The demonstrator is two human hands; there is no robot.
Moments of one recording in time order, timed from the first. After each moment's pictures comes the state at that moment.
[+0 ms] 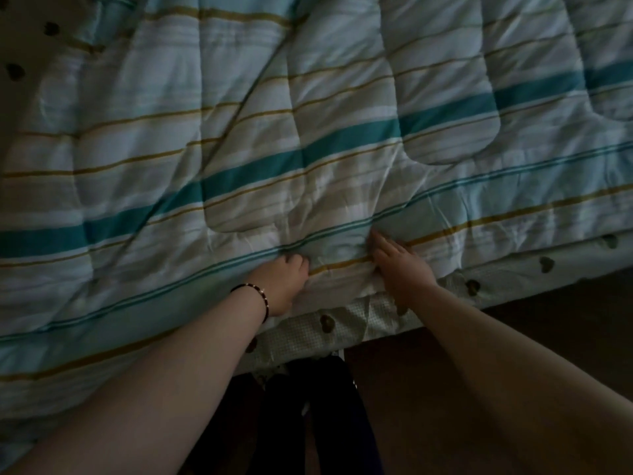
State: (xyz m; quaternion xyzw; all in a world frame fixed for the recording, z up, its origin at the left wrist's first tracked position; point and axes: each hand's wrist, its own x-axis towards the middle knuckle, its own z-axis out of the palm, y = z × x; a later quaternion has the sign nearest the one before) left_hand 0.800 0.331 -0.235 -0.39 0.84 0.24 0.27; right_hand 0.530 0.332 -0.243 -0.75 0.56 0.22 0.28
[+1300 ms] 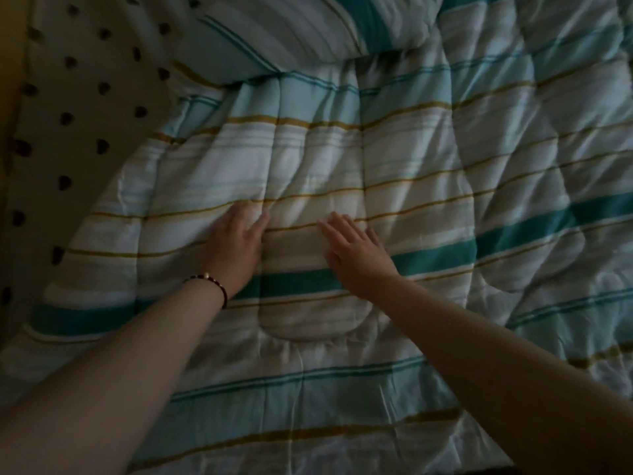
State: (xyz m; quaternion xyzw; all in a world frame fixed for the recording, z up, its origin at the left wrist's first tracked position) left_hand 0.956 0.155 -0.256 -0.67 0.74 0.10 0.02; right_hand 0.695 0.138 -0.246 -0.80 0.52 0.04 0.30
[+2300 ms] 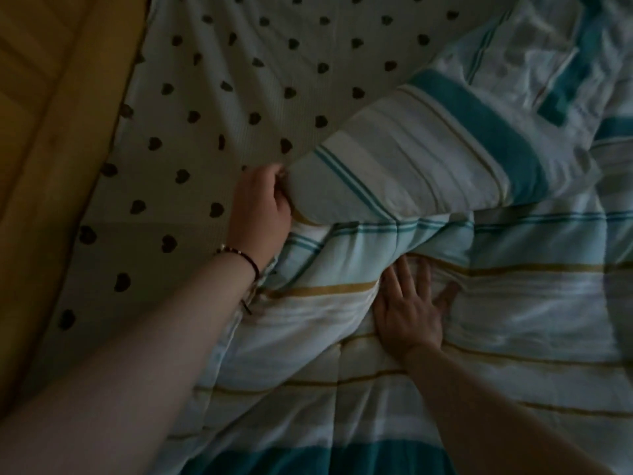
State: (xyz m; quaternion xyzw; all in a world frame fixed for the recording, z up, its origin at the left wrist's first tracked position) left_hand 1.064 -0.110 -0.189 -0.77 0.55 0.13 -0.29; right_hand 0.812 -0.054 -0.313 -0.76 0.63 0.07 0.16
